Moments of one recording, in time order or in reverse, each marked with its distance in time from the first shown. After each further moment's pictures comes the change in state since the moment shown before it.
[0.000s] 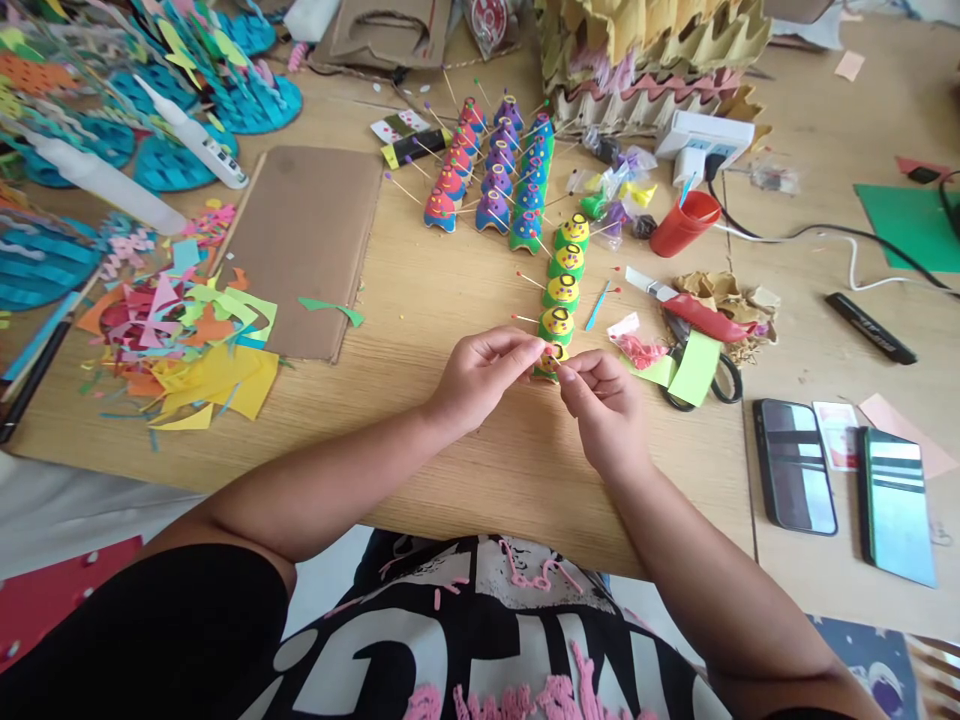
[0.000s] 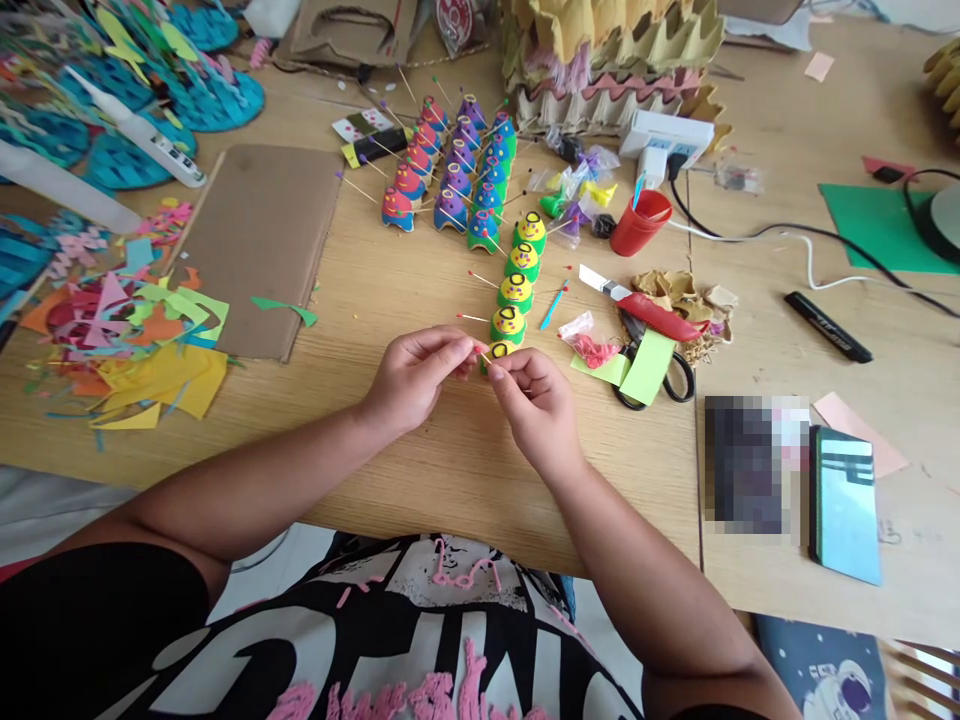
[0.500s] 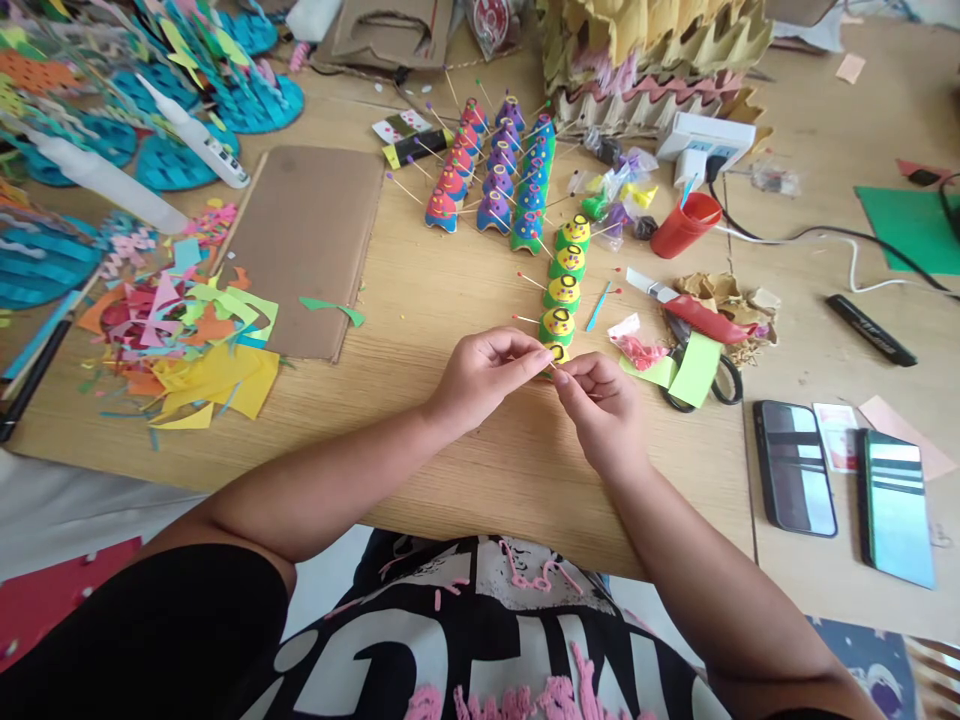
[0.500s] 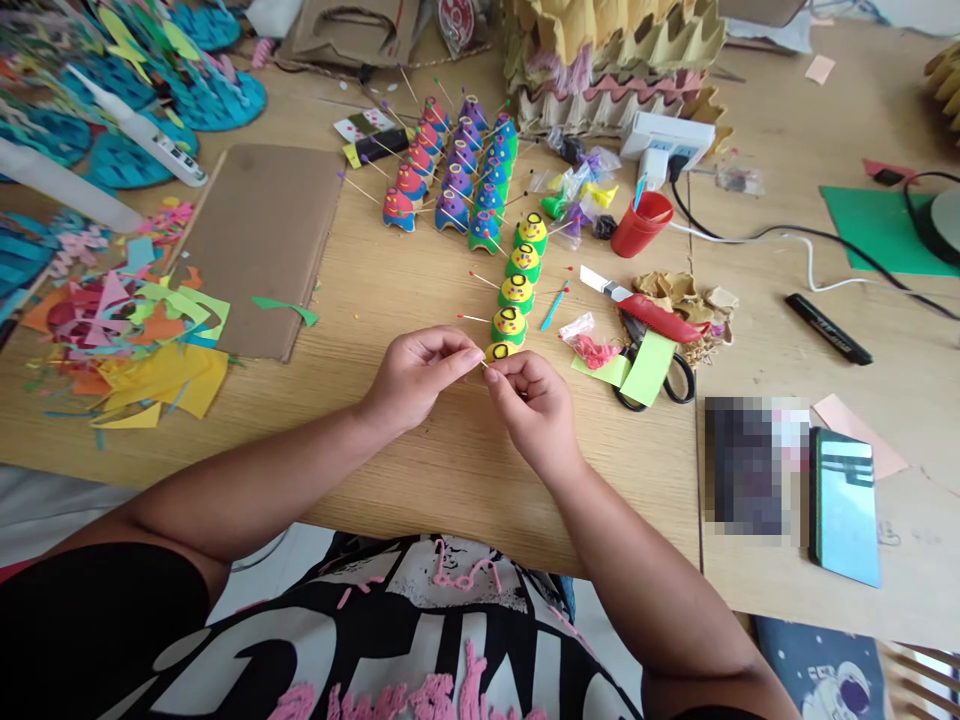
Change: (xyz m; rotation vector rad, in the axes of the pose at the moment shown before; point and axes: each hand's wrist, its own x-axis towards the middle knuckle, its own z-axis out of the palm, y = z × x) left_hand 0.001 0.002 0.001 0.032 -0.006 0.016; right_hand 0.000 0.003 -0.001 -0.038 -0.014 0.029
